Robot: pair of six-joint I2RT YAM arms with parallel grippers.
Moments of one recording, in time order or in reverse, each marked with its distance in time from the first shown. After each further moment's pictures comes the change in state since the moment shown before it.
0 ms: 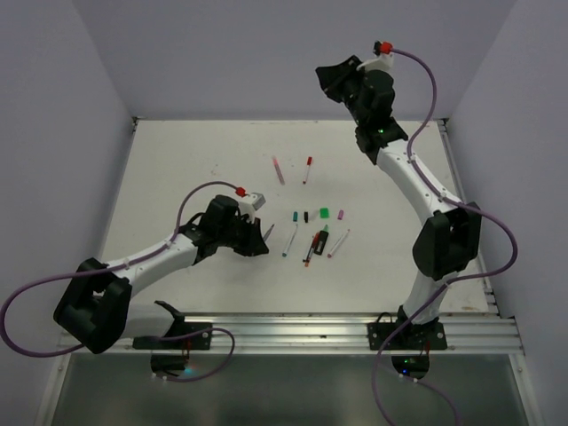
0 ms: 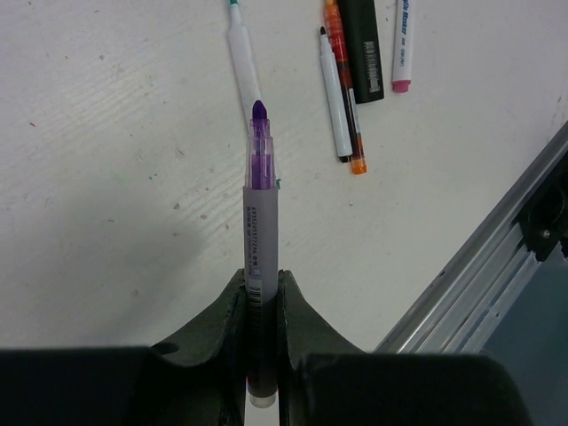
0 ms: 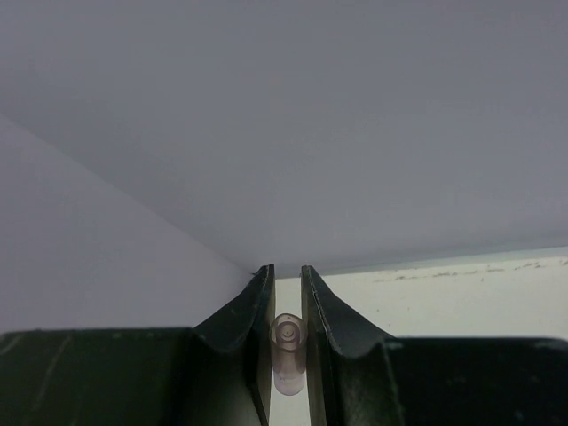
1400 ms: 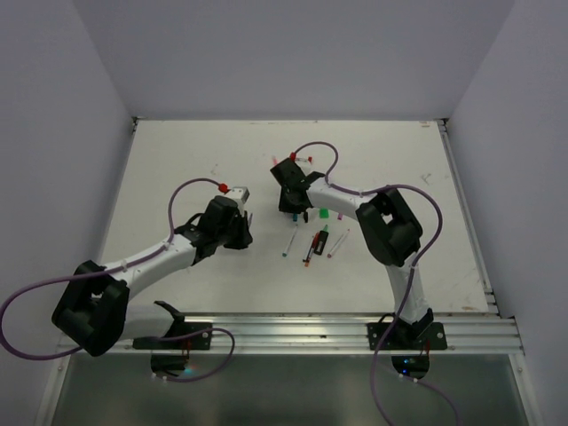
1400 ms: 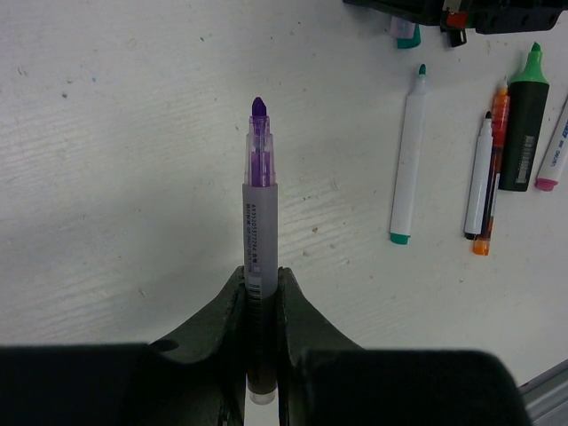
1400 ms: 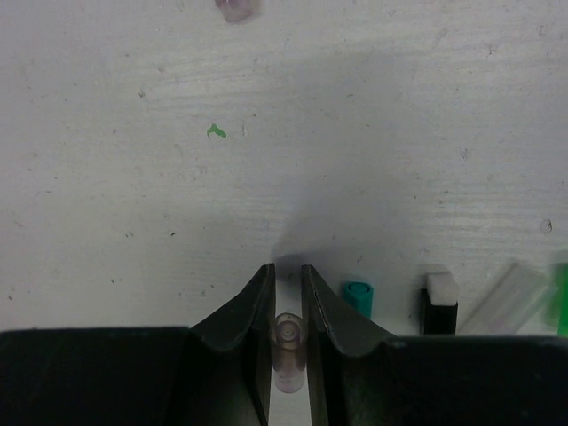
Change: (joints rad) left arm 0.002 -0.018 0.000 -0.046 -0.389 -0.096; right arm 0.358 0.310 -0.197 -0.659 0.206 0.036
